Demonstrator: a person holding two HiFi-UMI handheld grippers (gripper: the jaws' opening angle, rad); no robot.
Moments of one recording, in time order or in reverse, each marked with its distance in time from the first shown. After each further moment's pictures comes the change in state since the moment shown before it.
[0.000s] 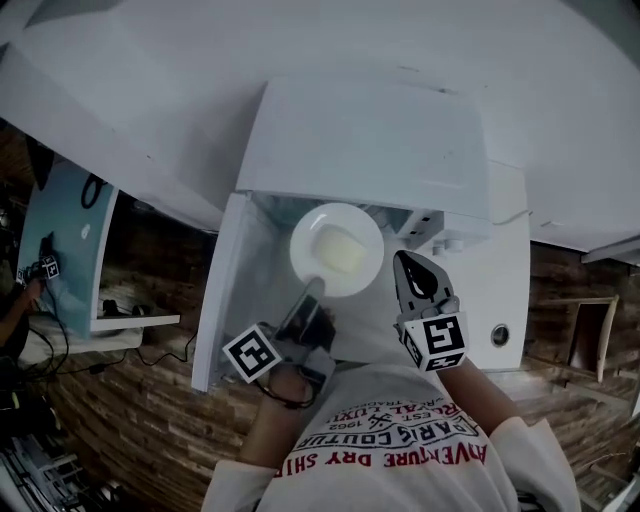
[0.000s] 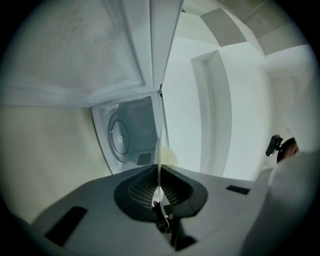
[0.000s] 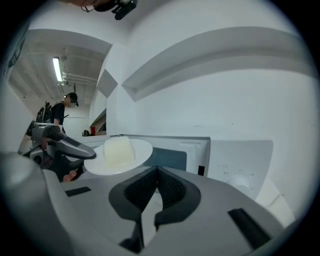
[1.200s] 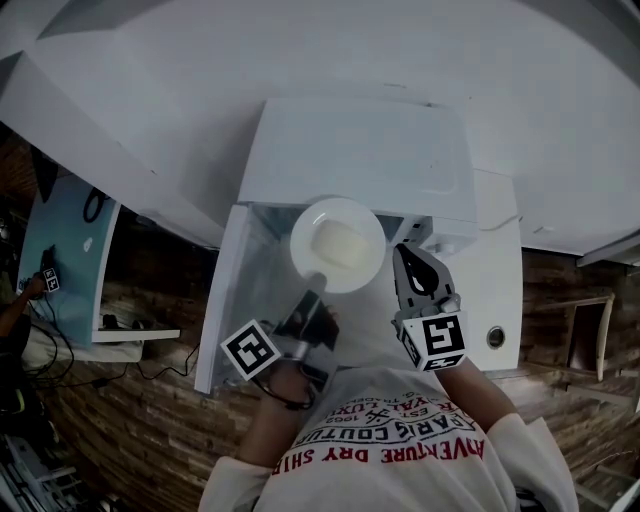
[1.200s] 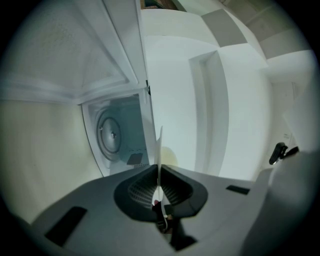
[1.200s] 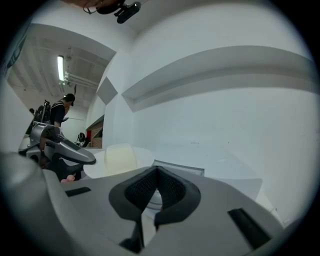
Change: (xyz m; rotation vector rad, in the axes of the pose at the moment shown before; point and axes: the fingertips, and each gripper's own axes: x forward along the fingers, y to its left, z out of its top) left arm 0.009 -0.040 0.004 -0.026 0.004 -0.034; right arm -0.013 -0.003 0.055 -0.044 -0.110 -0.058
